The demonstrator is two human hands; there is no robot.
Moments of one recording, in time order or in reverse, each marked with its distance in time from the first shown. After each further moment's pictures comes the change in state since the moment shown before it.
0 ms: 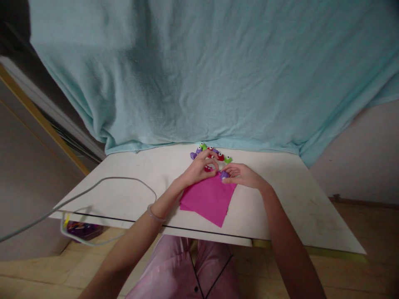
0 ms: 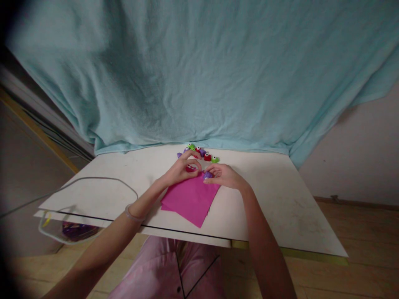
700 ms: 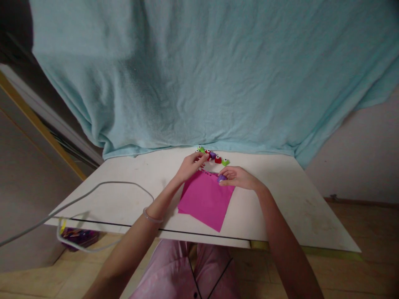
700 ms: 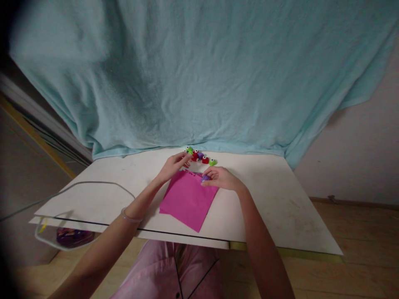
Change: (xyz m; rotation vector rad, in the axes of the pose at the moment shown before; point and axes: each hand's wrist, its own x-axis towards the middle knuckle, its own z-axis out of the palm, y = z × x) left_hand 0.001 -0.021 -0.004 -0.266 0.145 -0.497; right_hand 0.001 0.005 0.001 0.060 -0.039 0.007
